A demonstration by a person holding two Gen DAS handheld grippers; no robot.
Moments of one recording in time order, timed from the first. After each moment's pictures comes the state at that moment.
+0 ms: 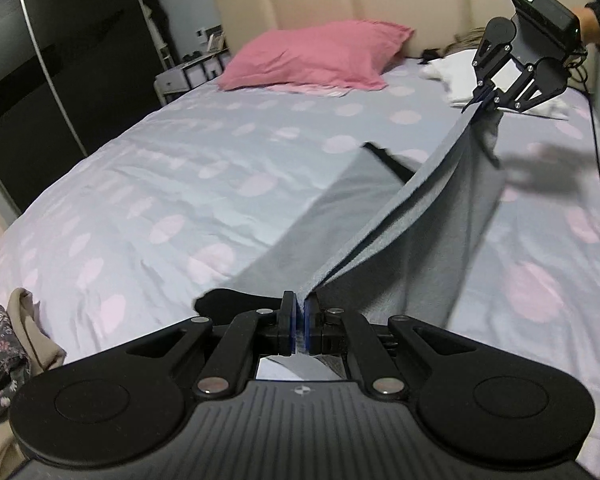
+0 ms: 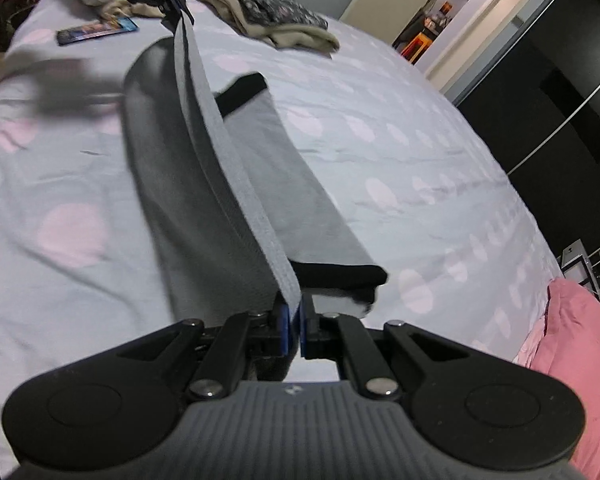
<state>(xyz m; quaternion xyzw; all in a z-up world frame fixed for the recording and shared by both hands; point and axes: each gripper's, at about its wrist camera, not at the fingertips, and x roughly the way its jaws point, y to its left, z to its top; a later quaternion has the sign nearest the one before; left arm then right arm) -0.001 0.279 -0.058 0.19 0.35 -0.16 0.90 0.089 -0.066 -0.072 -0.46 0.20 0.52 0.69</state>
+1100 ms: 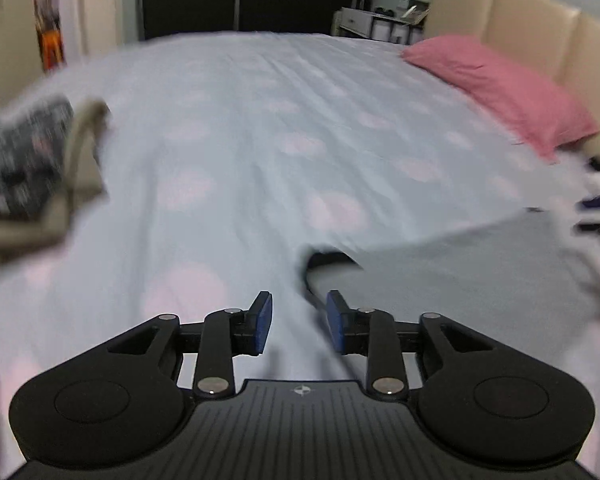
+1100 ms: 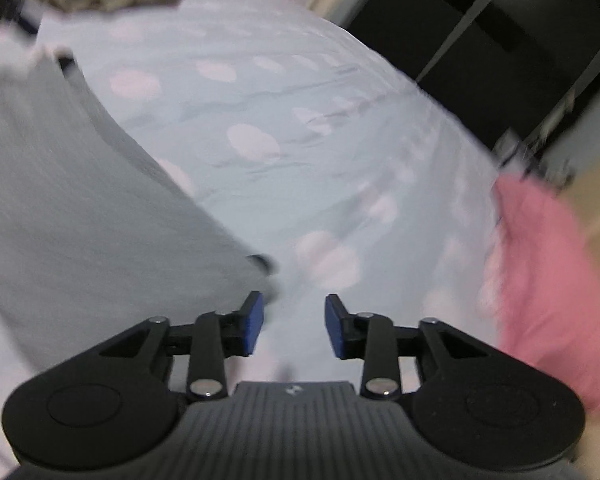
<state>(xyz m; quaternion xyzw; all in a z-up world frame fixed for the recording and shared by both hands) 0.024 0.355 -0.085 -0.09 0.40 0.02 0.91 0.179 -0.033 -0.109 -0.34 0.28 0.39 0.81</state>
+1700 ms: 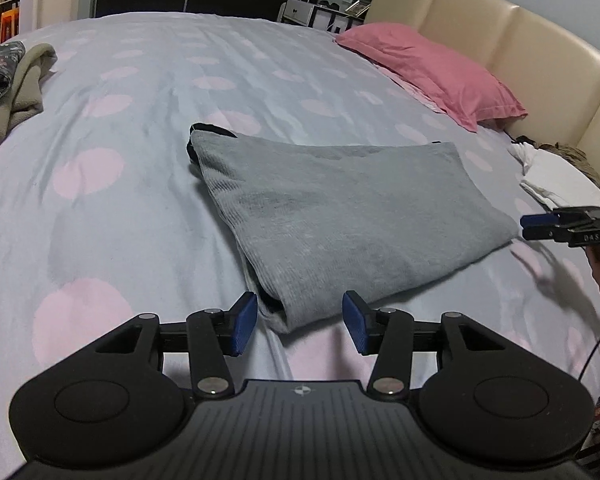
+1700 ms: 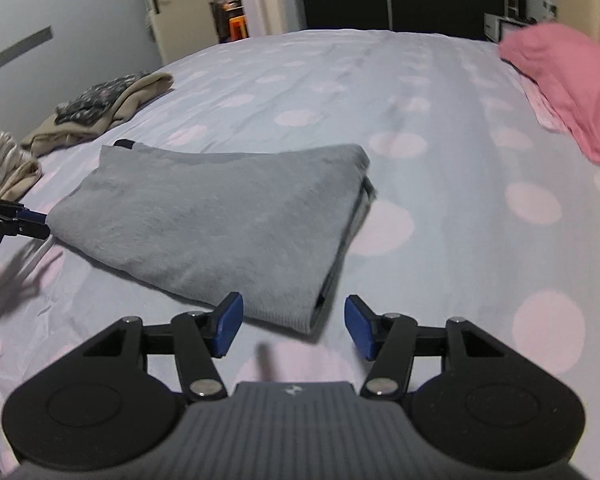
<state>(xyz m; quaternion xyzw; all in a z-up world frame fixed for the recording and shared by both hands) -0.035 0.296 -0.139 -0.11 0.40 -0.05 0.91 0.103 -0.129 -0.153 -0.07 0.37 0.41 0.83</state>
